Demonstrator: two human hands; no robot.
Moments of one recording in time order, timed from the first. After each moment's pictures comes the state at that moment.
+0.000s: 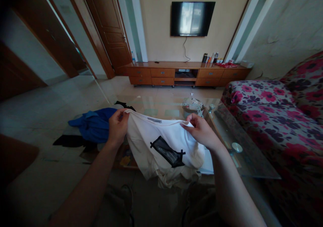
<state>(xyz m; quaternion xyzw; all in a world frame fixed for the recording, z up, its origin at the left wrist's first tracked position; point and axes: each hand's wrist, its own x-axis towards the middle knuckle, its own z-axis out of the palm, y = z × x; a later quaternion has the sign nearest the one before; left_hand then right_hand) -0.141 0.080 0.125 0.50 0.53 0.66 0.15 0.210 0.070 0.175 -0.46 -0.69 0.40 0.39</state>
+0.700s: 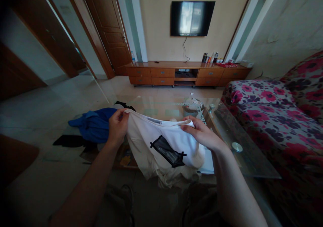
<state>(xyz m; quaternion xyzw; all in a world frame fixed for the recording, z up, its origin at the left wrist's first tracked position) -0.141 0.080 0.123 0.50 0.54 0.66 0.16 0.211 0.059 0.189 -0.44 -0.68 0.50 0.31</state>
